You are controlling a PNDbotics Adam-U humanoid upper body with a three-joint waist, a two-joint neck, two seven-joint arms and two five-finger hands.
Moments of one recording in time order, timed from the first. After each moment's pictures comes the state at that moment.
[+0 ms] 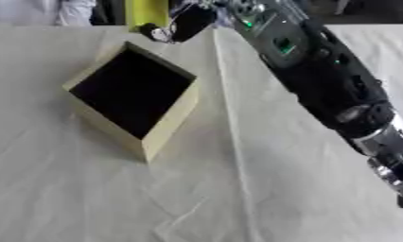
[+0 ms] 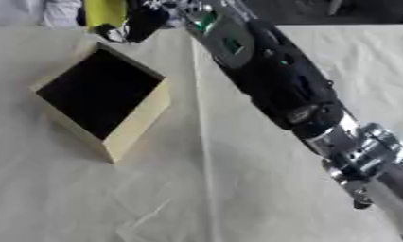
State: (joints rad) left arm -0.36 0.22 -0.03 -1.98 0.44 -0.40 -0.15; right arm -1.04 -0.58 0.35 -1.42 0.51 0.07 0.33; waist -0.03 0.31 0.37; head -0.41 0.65
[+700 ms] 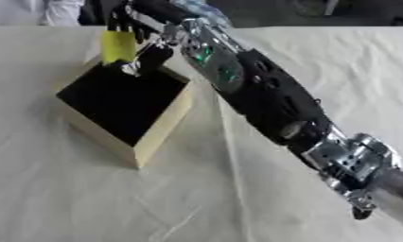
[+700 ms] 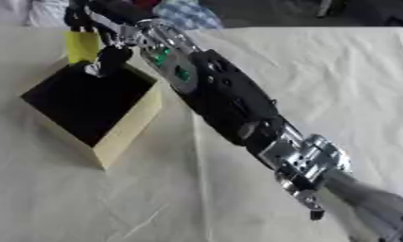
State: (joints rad) left arm -0.39 0.22 -0.04 -1.98 0.48 -0.41 -0.17; right arm -1.03 -0.49 0.38 -1.30 0.68 0.00 0.29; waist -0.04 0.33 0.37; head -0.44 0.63
